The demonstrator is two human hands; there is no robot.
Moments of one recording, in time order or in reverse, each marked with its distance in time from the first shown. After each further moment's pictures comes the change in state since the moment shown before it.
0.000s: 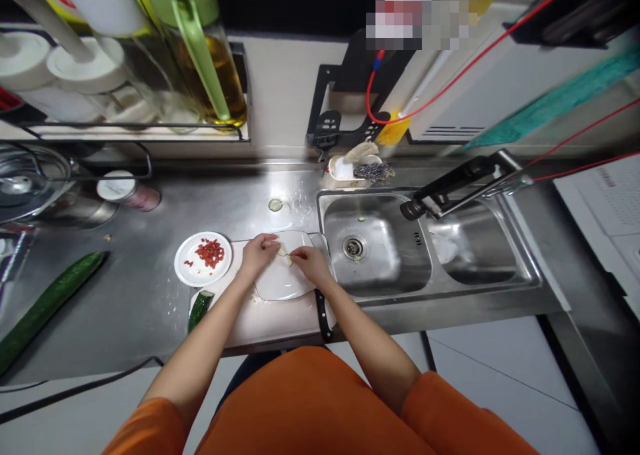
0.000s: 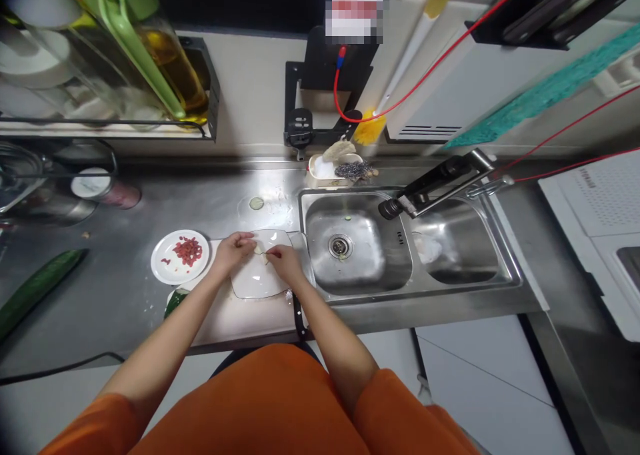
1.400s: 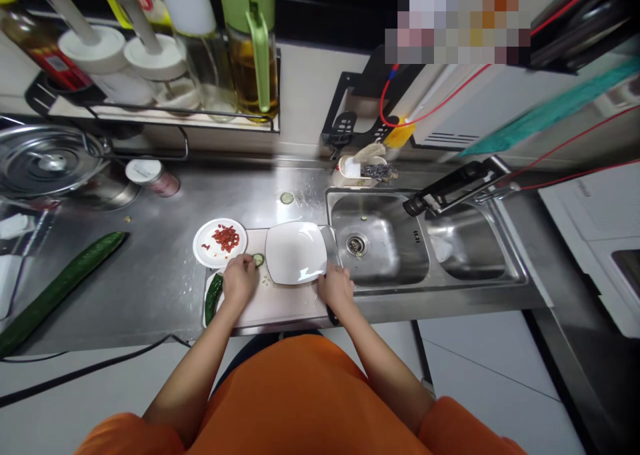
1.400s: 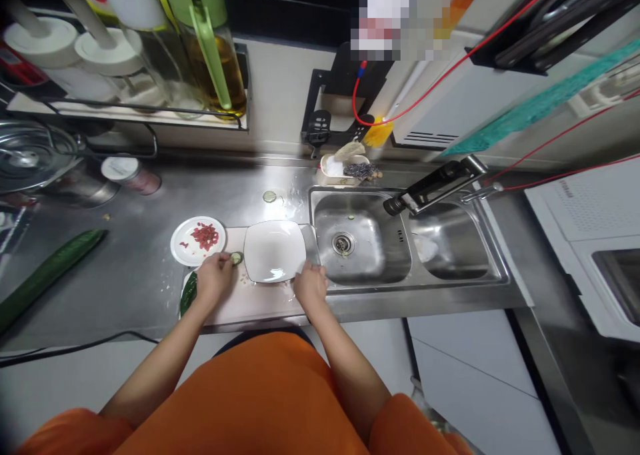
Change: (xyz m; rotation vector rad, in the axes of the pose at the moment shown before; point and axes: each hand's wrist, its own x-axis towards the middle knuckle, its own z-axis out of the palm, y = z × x) left_hand -0.073 -0.059 -0.063 0.632 0.352 0.077; right_hand -0.092 -0.010 0.000 -0.802 0.070 0.298
